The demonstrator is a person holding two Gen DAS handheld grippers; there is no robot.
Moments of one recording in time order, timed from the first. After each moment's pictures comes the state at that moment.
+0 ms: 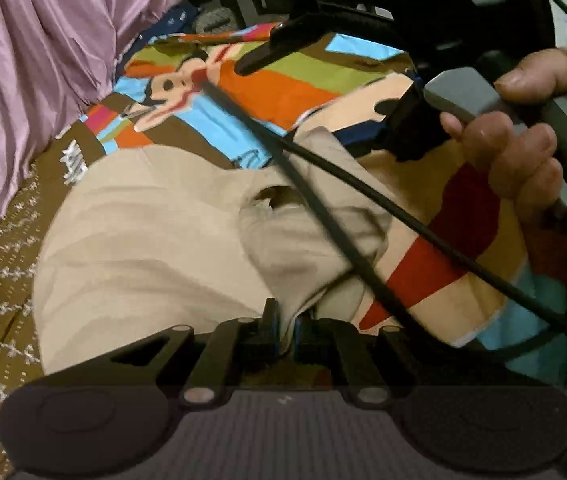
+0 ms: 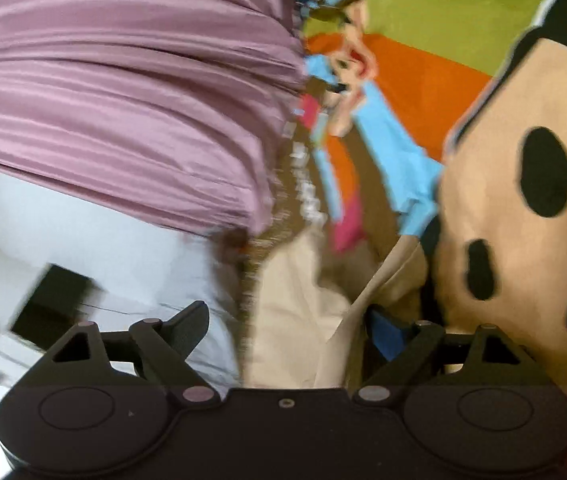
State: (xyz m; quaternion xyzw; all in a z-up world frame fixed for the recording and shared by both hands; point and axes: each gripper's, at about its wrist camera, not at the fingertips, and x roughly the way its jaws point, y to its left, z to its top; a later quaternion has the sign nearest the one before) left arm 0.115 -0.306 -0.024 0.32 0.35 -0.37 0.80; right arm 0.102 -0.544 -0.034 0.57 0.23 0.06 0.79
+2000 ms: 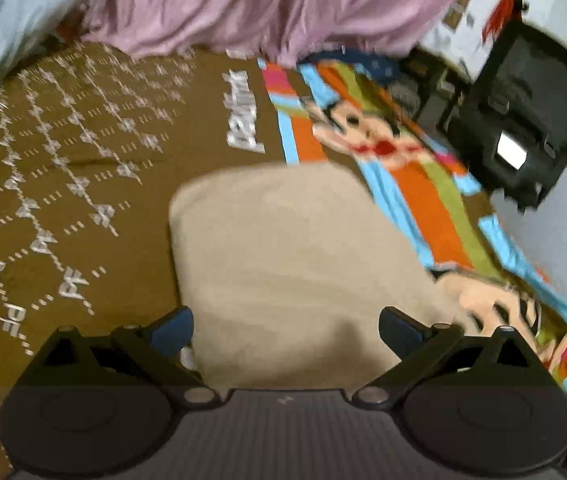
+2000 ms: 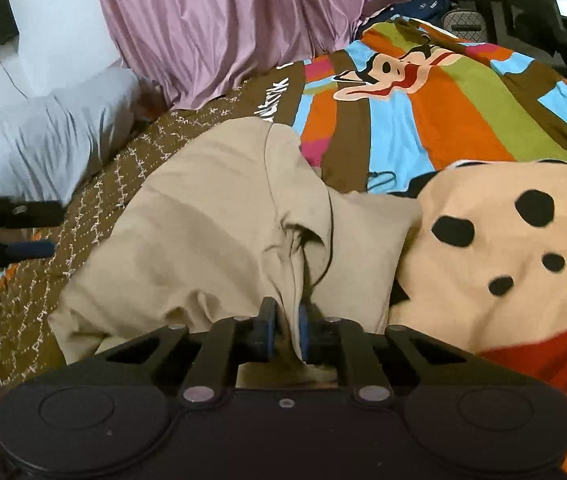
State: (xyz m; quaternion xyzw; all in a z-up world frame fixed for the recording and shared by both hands) left arm 0.234 -0.129 0.009 -0.05 0.43 -0.25 0.86; right arm 0.071 -0.402 -0.020 0.17 0.36 -0.01 0.92
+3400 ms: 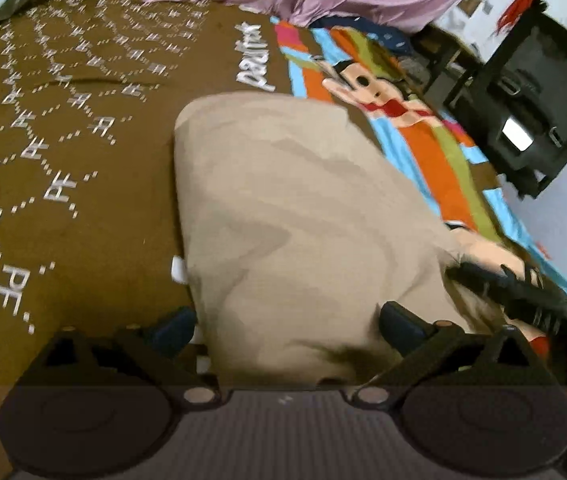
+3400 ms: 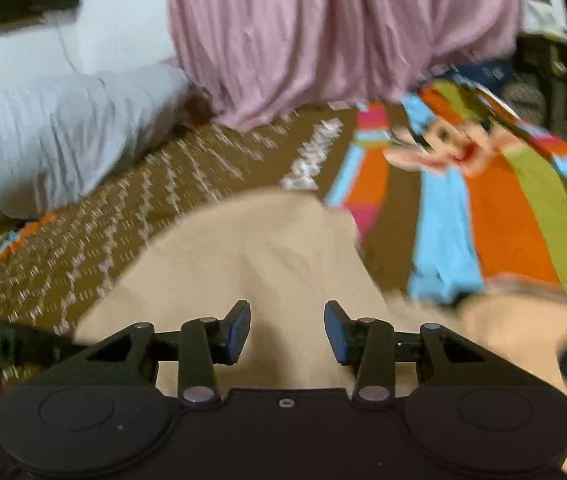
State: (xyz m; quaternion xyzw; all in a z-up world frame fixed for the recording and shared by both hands) left arm 0.213 -0.114 -0.043 -0.10 0.48 -0.25 0.84; right arm 0.122 -0.390 -0.005 0.08 0.33 0.03 0.94
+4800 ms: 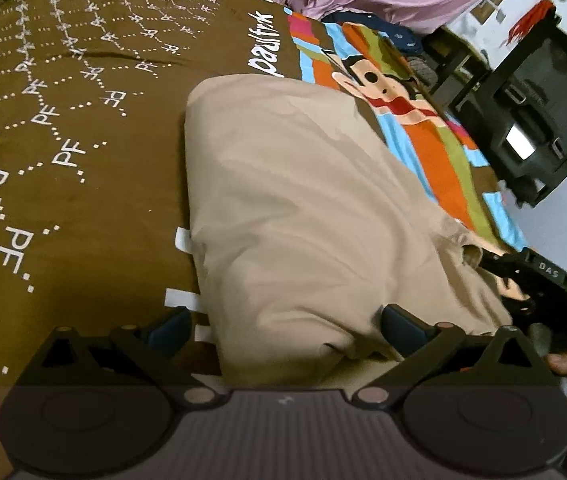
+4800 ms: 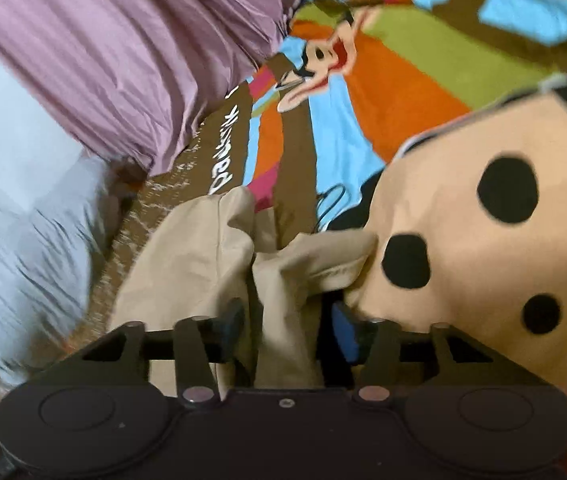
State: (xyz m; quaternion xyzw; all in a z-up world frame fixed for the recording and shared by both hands) left arm 0.208 -0.099 -0.045 -0.13 0.49 -0.25 0.82; right arm 0.114 -0.494 -0.050 0.38 0.33 -0.02 0.87
